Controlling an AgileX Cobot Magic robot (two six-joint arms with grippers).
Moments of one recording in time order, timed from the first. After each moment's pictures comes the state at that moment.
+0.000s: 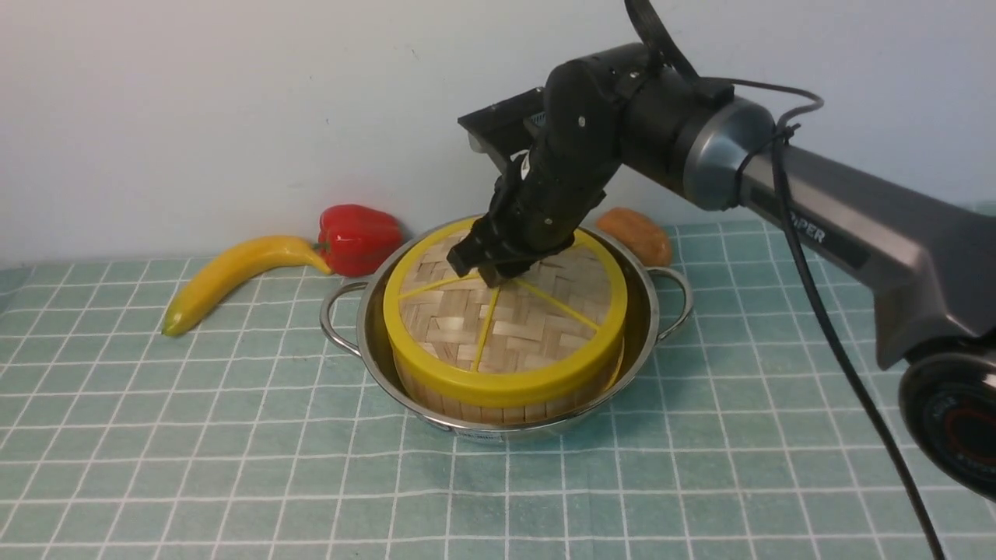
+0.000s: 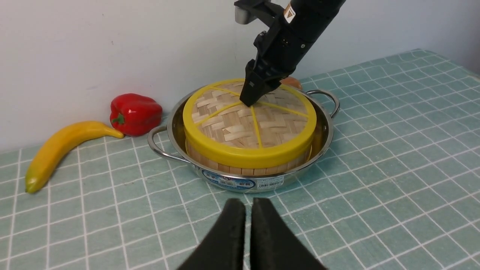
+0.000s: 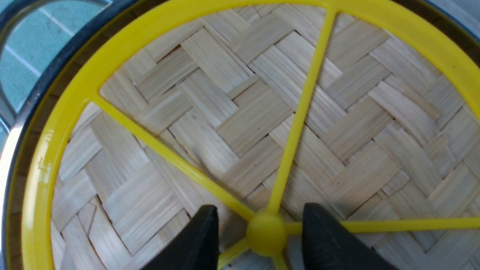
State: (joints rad) right arm 0.60 2.32 -2.21 0.12 1.12 0.02; left arm -0.26 0.14 -0.69 -0.18 0.94 0.12
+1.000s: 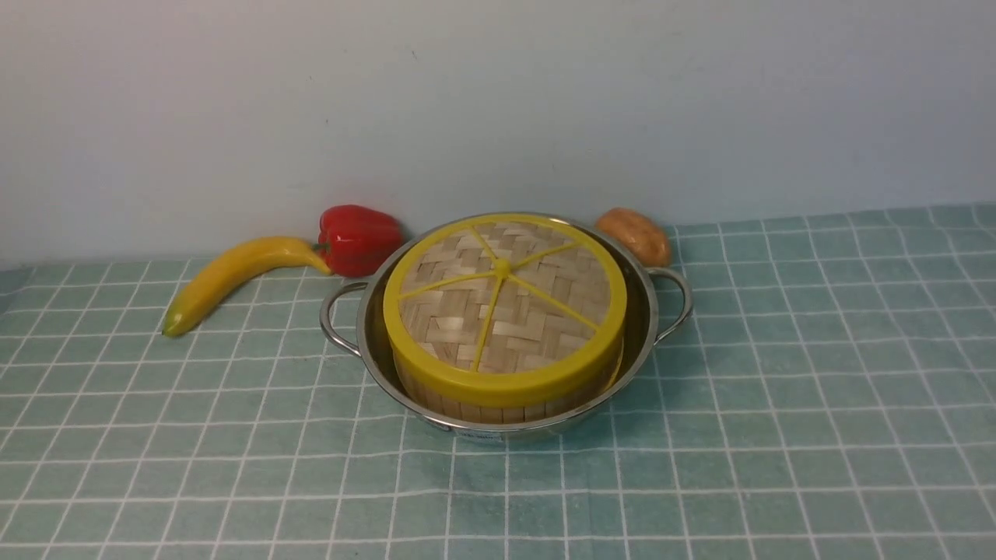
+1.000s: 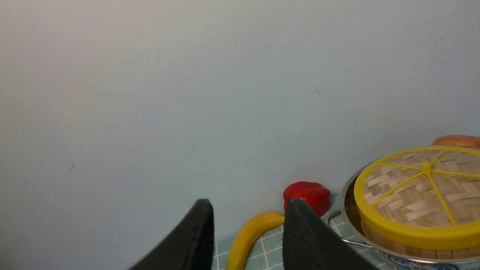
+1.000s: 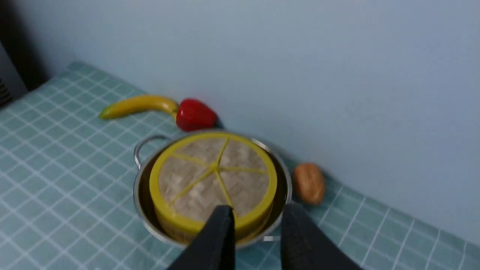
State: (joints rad) right arm 0.60 0.99 -1.57 -0.06 1.22 0.09; left arm -0.26 0.14 -0.69 0.27 0.69 0.12
